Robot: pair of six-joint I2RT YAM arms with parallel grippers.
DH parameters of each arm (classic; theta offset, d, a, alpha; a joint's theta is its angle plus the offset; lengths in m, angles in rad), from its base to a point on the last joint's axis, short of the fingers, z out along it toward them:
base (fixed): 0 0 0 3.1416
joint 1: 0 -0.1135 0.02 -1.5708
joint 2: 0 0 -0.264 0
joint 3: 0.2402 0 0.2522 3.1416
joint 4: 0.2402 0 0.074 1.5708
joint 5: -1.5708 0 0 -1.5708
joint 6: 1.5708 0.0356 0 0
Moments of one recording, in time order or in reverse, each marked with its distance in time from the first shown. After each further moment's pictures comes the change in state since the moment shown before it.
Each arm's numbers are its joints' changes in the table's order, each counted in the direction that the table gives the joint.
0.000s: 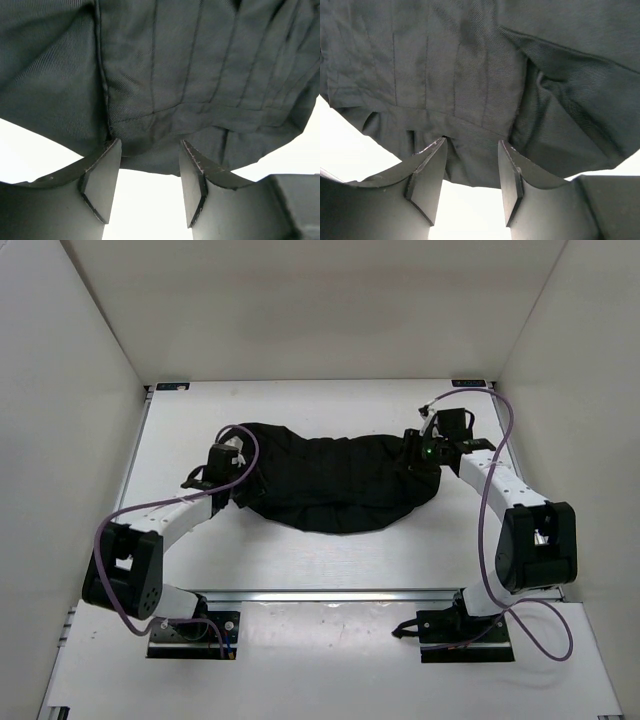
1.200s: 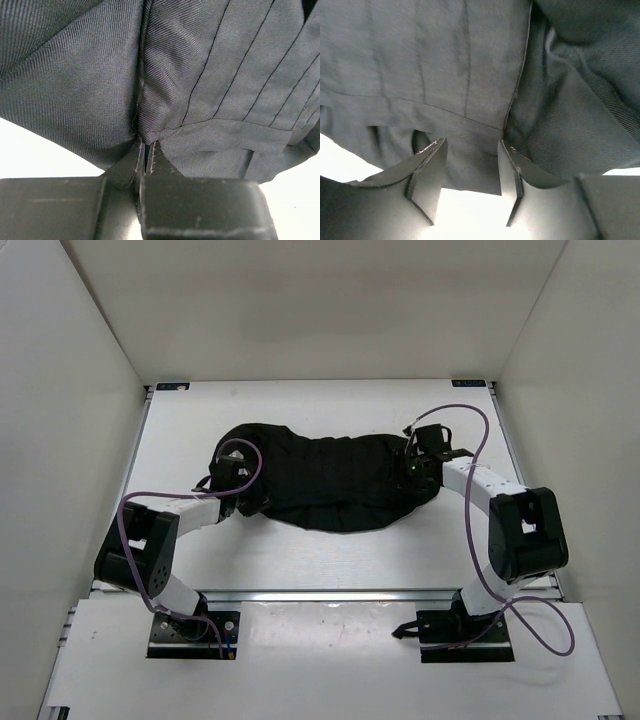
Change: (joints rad) left arm 0.021 -0.140 -0.093 -0.164 0.026 -0.135; right arm -0.091 -0.072 -0.096 -0.044 -0.126 0.011
